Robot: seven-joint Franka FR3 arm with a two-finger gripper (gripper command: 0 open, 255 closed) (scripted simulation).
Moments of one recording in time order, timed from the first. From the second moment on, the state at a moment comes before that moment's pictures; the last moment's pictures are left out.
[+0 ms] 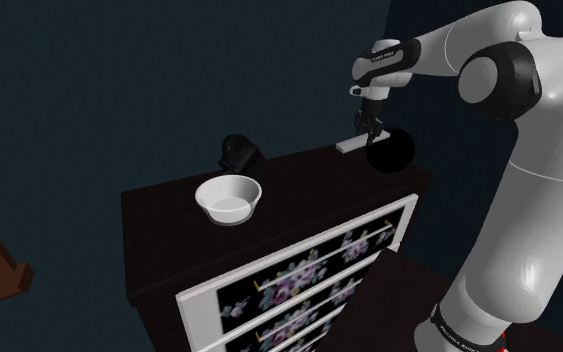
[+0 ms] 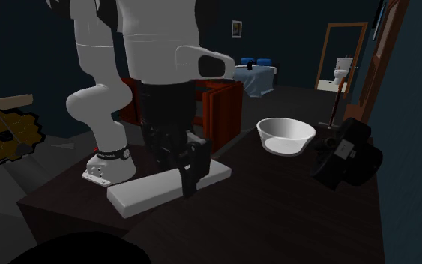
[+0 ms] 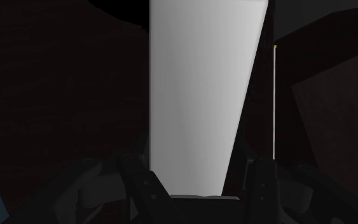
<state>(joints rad) -0.10 0.11 -0.62 -1.79 0.07 1.91 -1.79</state>
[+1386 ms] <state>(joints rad) -0.11 0.21 -0.60 -1.98 0.15 2.17 -1.84</state>
